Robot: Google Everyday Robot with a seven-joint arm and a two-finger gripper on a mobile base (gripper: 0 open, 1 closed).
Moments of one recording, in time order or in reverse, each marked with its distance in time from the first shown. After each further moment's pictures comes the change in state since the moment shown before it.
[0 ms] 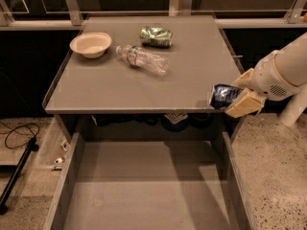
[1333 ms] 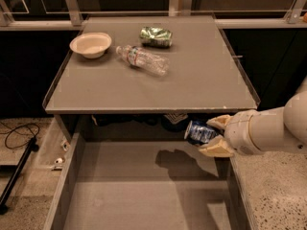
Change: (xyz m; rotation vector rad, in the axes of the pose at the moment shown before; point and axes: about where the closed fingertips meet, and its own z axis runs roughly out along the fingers) arm 0.003 0.088 0.079 0.071 -0.175 0.042
